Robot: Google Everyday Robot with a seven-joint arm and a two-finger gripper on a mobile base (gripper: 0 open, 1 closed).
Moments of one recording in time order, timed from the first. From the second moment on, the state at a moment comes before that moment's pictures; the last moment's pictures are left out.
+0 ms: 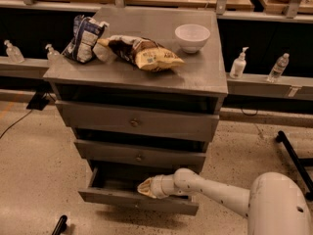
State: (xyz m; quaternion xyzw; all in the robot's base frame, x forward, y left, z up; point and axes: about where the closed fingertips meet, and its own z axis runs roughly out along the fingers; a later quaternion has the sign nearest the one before) arm 0.566 0.058 0.261 -0.62 0.65 0.24 0.37
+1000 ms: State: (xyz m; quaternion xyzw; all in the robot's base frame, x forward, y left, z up) arm 0.588 0.065 0.190 -0.59 0.70 0.24 0.33
